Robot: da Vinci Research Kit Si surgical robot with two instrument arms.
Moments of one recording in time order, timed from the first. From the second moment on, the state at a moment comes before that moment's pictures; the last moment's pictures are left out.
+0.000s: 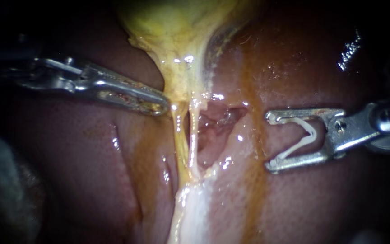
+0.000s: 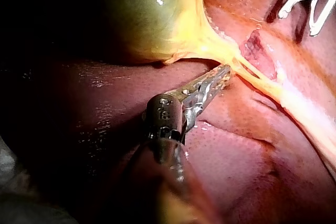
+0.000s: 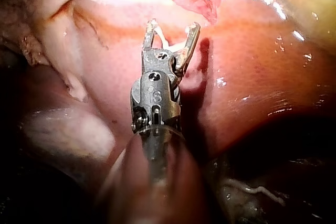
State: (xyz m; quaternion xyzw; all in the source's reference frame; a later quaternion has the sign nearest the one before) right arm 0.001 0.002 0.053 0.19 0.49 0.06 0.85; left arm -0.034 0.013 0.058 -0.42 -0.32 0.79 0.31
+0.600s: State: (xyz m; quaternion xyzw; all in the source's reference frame) right arm 0.001 0.002 0.053 0.19 0.49 0.06 0.85; left arm -0.032 0.016 0.055 -0.43 -0.32 0.78 0.33
